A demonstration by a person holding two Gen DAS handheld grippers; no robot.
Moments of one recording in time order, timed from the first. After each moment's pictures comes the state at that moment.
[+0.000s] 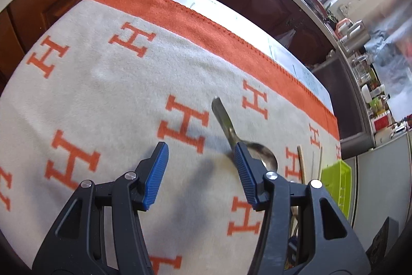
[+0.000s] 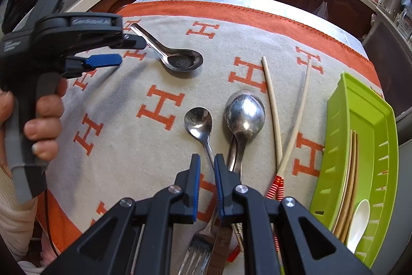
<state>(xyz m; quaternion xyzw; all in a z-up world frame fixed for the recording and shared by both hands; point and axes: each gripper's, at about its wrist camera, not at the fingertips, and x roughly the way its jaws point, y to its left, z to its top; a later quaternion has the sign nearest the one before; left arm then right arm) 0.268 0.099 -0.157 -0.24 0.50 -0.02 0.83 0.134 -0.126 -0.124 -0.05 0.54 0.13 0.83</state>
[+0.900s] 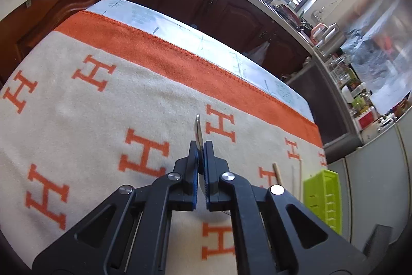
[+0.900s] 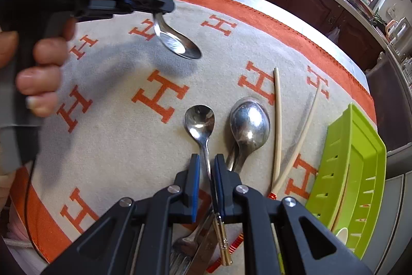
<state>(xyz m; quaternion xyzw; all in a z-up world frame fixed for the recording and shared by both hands) 0.291 0.067 -0.146 -0.23 0.44 -0.08 0.86 0.136 -0.104 -0.137 -0.16 0.53 0.15 0.82</state>
